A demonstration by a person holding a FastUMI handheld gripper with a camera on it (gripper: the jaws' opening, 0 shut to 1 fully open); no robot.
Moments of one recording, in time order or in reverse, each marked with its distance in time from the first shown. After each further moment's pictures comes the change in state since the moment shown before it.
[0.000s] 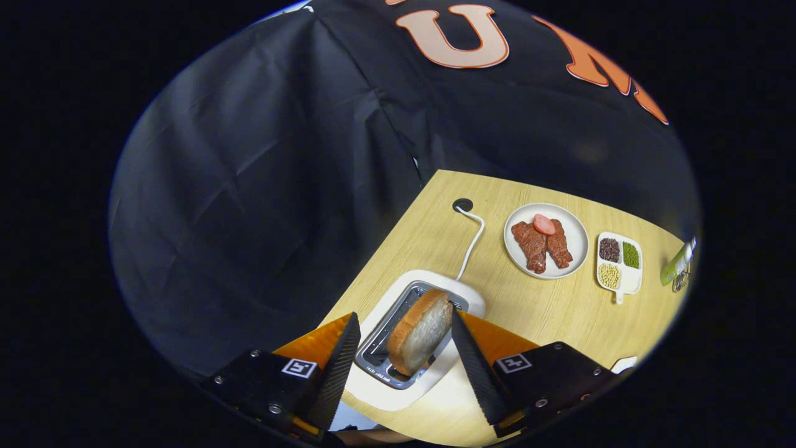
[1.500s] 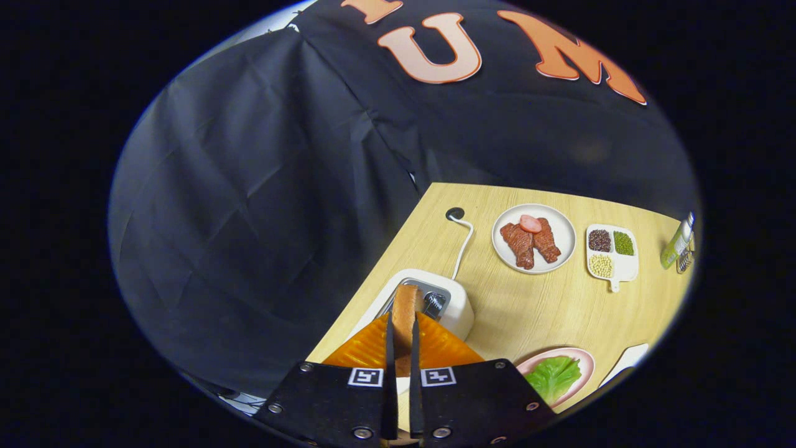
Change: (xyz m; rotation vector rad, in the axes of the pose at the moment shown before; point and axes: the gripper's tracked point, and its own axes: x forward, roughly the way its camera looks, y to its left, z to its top) arm -0.069 -0.016 0.001 0.056 -0.161 0.104
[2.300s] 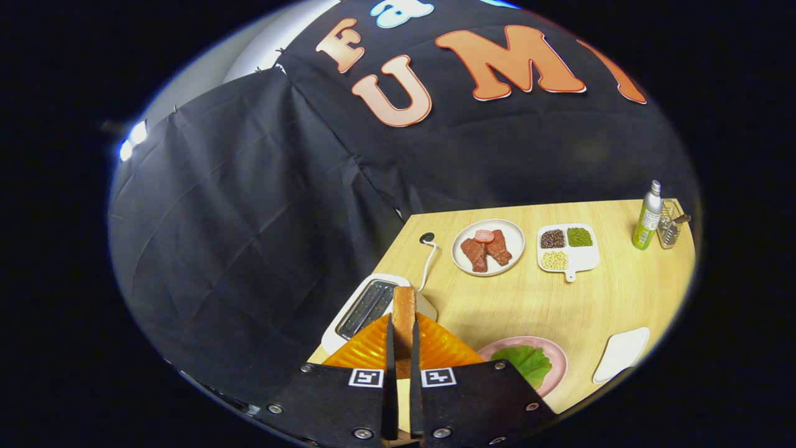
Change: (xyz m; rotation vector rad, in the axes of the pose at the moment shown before) arm -0.098 -0.089 -0.030 0.086 -0.176 0.000
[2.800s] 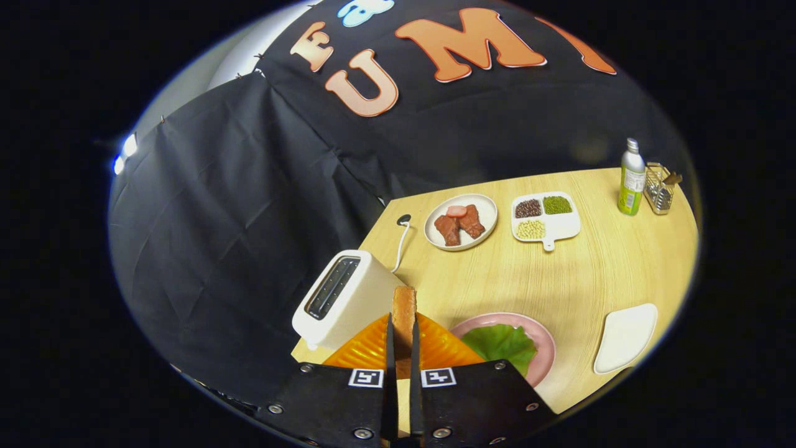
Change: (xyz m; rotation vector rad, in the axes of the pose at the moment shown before) arm 0.001 -0.063 -0.057 0.065 0.053 -0.015
